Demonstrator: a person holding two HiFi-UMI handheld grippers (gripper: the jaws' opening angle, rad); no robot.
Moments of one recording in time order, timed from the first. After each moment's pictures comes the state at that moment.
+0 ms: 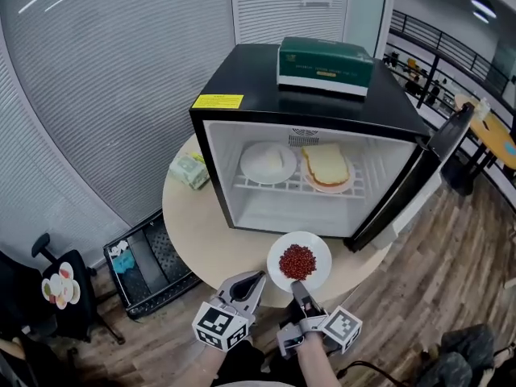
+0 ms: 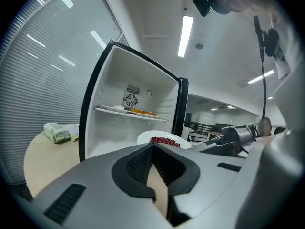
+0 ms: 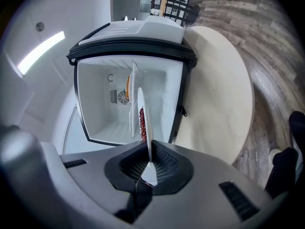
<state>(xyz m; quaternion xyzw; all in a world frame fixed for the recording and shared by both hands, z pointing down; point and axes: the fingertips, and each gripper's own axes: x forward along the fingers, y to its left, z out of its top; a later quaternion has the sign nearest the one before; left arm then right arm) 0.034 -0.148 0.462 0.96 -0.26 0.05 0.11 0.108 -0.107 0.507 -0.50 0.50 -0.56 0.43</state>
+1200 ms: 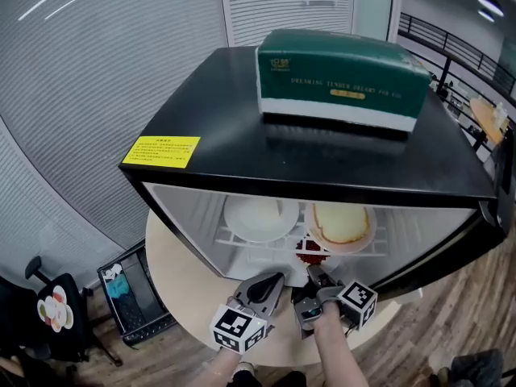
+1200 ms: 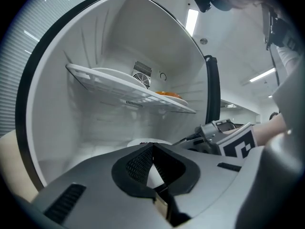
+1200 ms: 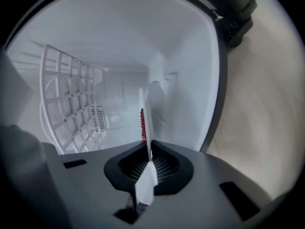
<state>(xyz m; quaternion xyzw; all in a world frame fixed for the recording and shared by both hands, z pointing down) 0.139 -0.300 0.517 0.96 -0.25 0.05 0.11 0.230 -0.303 0.591 -0.52 0.41 -0.61 0.43</state>
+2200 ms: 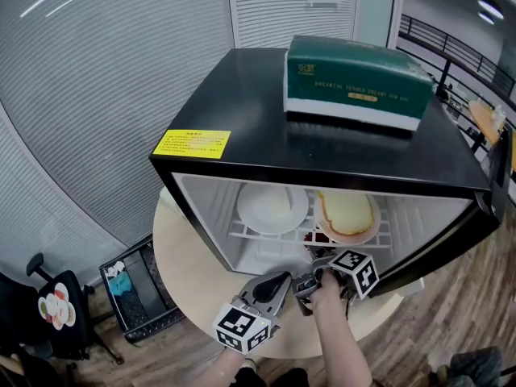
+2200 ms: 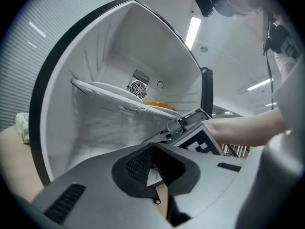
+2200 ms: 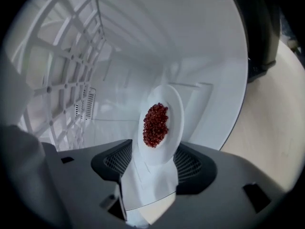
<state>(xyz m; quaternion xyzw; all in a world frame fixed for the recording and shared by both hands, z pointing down) 0.124 -0.280 0.494 0.96 -0.23 0.02 0.13 0.231 -0.323 0.585 -0.64 0.38 -0.61 0.28</state>
